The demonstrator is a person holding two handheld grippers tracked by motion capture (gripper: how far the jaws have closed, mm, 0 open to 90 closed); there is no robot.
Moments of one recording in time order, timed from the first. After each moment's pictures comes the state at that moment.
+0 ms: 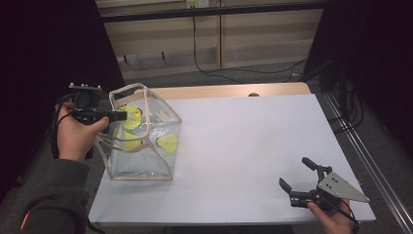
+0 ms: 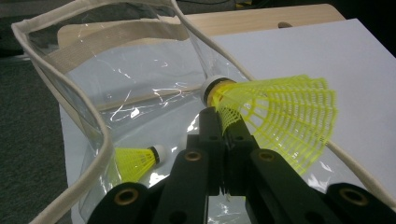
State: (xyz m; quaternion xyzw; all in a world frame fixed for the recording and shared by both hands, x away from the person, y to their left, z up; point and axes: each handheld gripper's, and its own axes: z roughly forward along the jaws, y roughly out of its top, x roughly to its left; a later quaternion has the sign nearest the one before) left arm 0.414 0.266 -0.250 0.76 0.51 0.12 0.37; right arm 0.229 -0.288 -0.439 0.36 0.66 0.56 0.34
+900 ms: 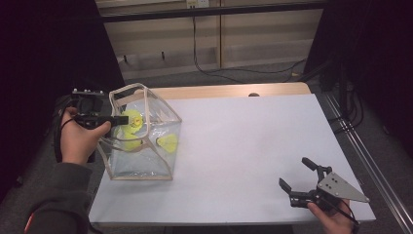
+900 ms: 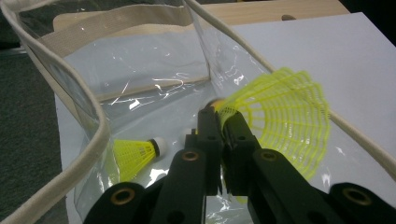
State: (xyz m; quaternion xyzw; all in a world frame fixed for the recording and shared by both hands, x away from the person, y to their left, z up) left arm 0.413 0.268 -0.265 0.77 0.52 0.12 0.37; right arm 0.228 -0.287 -0.439 0.36 0.66 0.56 0.34
